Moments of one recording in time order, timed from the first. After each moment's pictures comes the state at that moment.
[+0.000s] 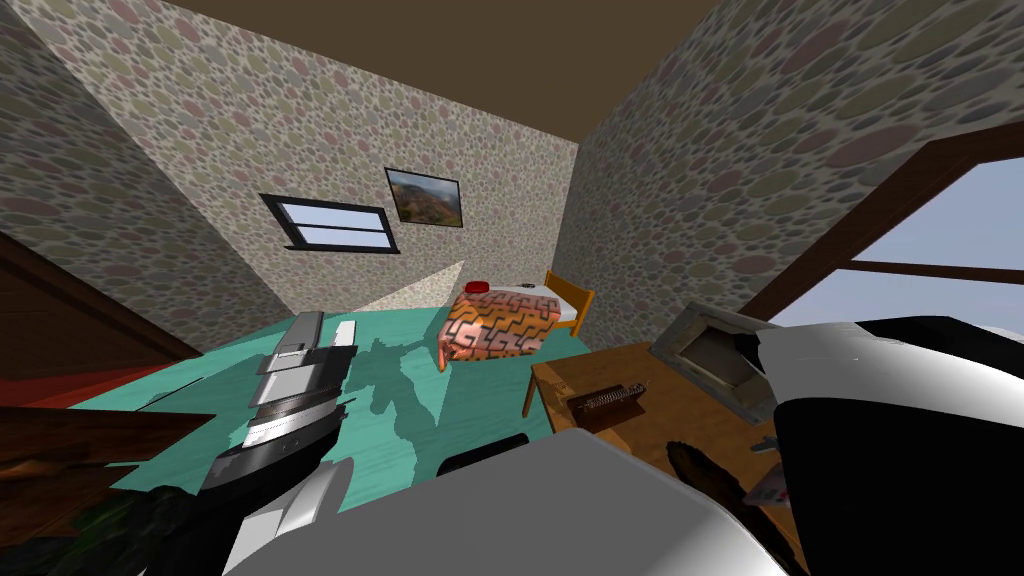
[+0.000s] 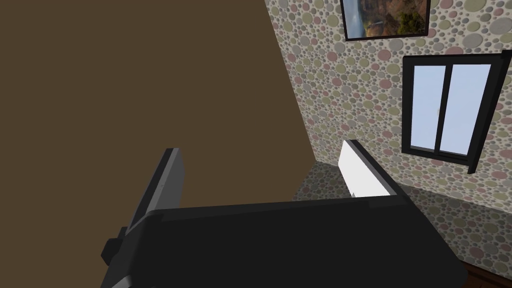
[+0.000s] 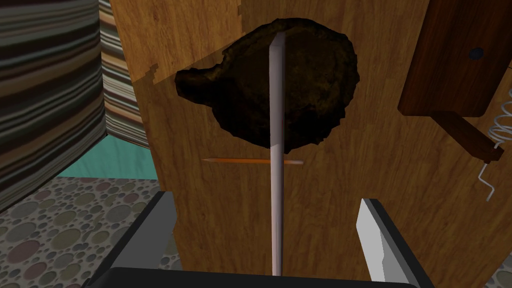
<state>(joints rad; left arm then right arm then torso) 0.51 0.00 0.06 -2.26 -0.03 -0.55 -0.14 2.08 -2.33 0.40 -1.05 -1.20 -1.07 -0.97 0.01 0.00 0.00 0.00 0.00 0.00</state>
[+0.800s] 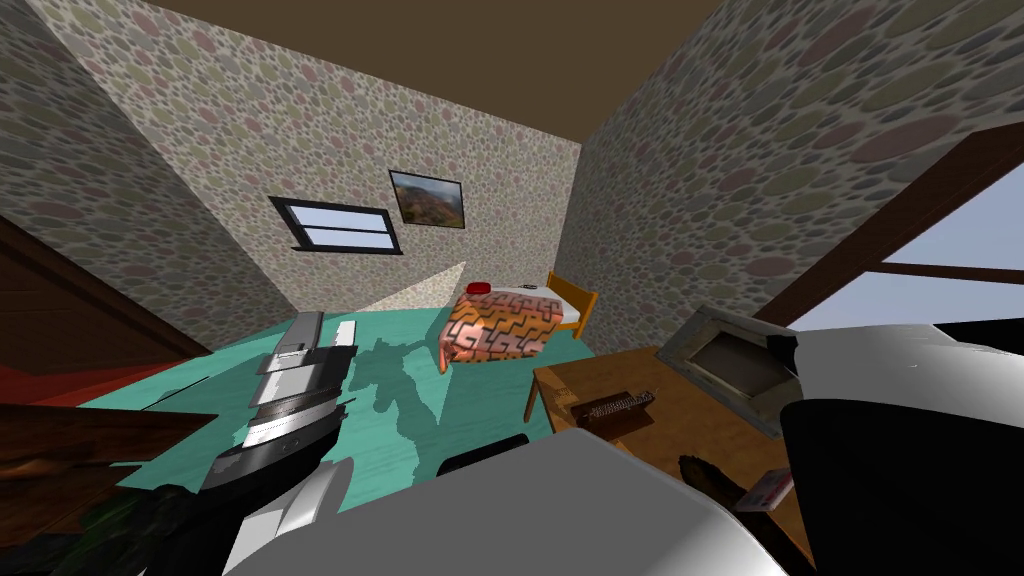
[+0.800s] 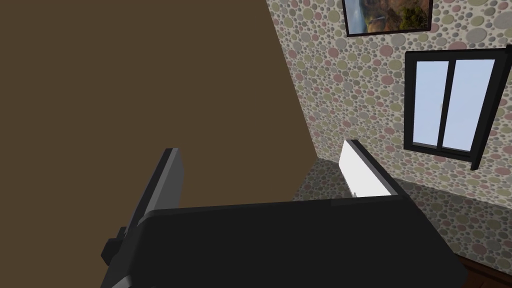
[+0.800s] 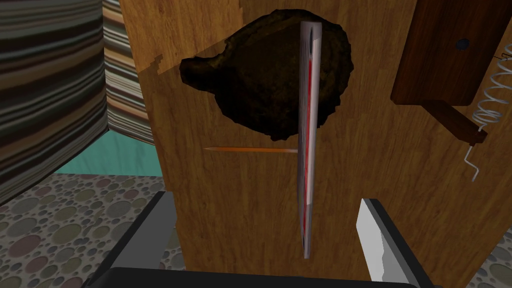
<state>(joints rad) 0.51 0.00 0.06 -2.26 -0.03 -0.55 -0.14 2.06 -2.24 0.43 -1.02 -1.14 -1.13 -0.96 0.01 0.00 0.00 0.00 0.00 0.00</state>
